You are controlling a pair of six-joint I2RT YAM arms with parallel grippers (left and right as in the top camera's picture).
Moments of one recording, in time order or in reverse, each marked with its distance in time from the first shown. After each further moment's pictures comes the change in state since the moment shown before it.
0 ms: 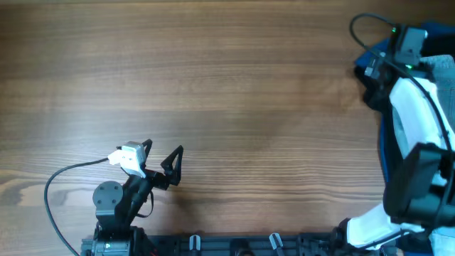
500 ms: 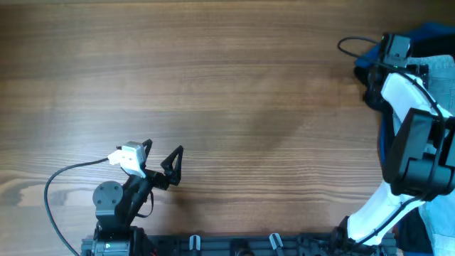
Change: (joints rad) left arm 0.000 0.000 0.000 0.000 0.000 0.000; right arm -0.033 0.207 0.004 0.107 0.190 -0.288
